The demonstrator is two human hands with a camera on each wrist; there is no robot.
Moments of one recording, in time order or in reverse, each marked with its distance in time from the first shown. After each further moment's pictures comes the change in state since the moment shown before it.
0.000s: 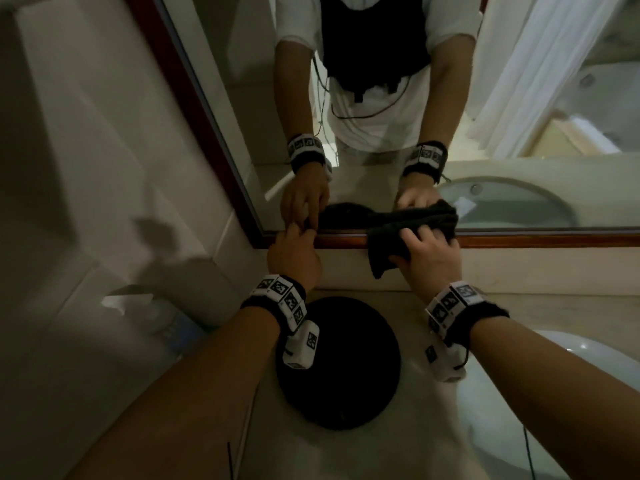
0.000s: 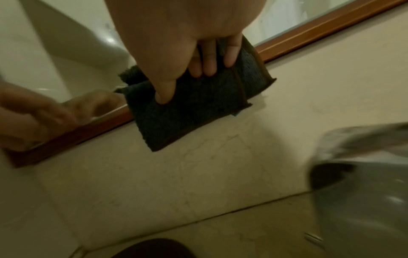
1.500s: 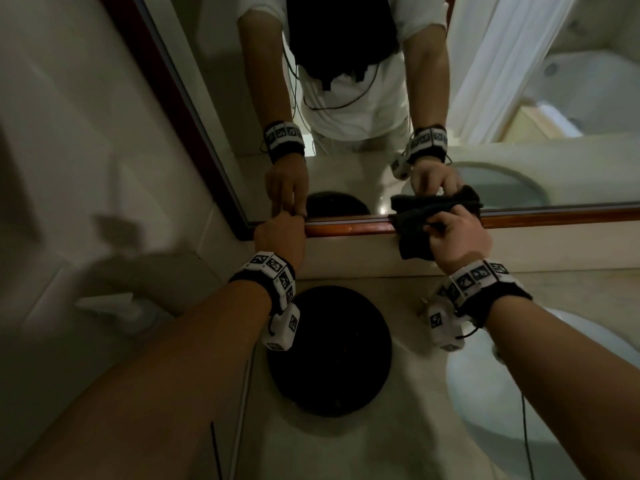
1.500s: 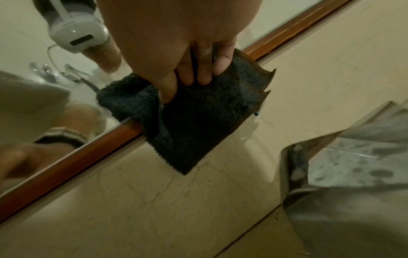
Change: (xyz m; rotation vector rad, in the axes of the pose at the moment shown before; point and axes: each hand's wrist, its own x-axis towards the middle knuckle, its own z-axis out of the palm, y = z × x) left_hand 0.024 0.001 -0.002 0.336 -0.052 0.079; right_hand 0.000 0.051 -0.012 0.176 -0.020 0.340
